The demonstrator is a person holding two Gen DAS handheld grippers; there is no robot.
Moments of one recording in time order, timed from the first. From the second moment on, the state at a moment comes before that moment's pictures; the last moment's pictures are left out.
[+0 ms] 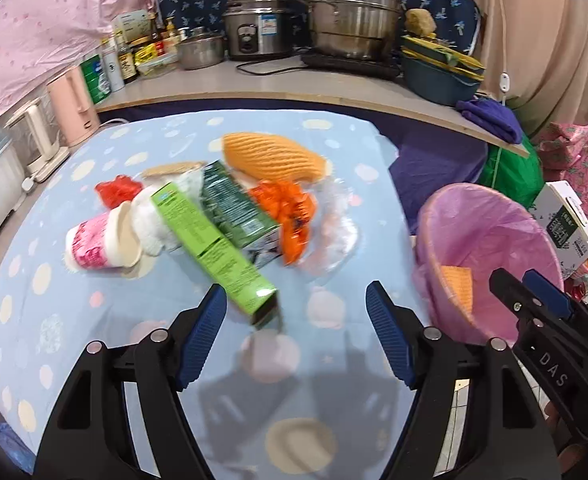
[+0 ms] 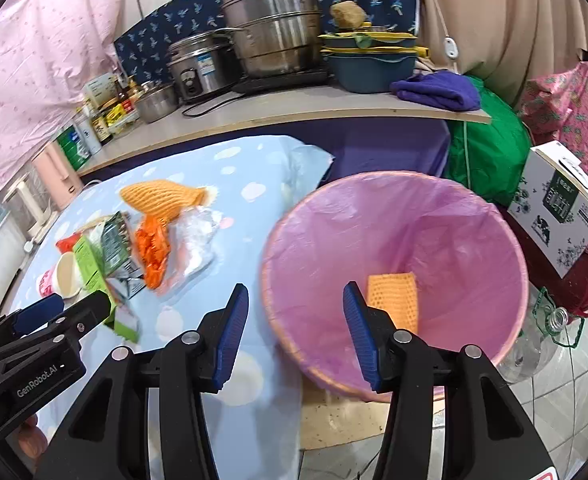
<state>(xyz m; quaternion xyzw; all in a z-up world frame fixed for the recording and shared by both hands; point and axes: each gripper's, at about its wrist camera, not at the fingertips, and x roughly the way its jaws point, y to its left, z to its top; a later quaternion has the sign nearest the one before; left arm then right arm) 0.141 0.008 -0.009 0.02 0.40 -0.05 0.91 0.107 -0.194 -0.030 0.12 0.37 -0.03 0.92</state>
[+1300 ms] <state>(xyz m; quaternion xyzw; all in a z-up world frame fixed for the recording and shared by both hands) 0.190 0.204 -0.036 -0.09 0.42 0.10 0.90 0.184 -0.009 -0.059 0.01 0.40 0.12 0.91</state>
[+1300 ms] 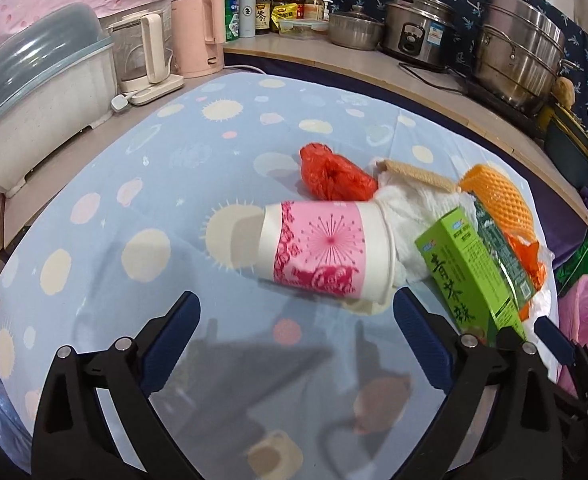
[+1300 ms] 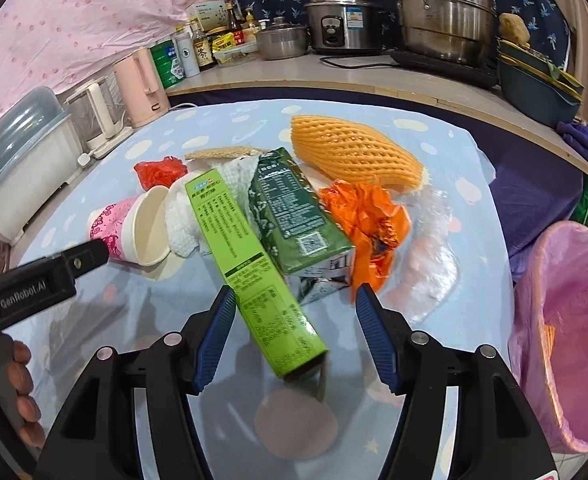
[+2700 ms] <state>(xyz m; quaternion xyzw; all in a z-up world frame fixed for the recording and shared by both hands) 0.179 0.189 -0.023 -0.08 0.41 0.07 0.91 0.126 -0.031 -0.017 0.04 0.37 0.17 0.91</state>
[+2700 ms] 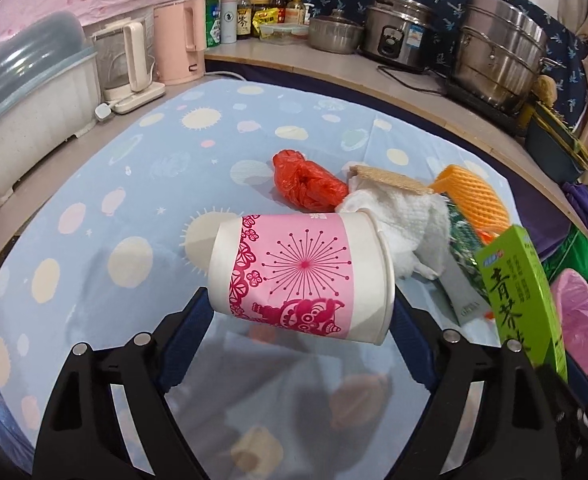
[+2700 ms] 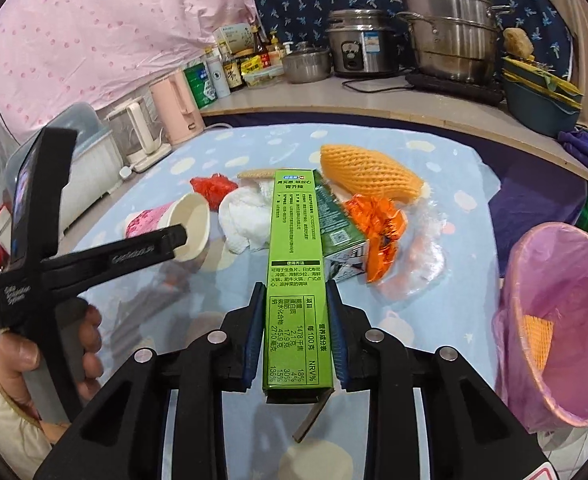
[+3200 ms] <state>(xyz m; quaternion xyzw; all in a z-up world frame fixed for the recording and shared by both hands) 0.109 0.087 0.023 -0.04 0.39 -0.05 0.92 0.081 -0.133 0.010 0.08 0.33 0.07 0.94</state>
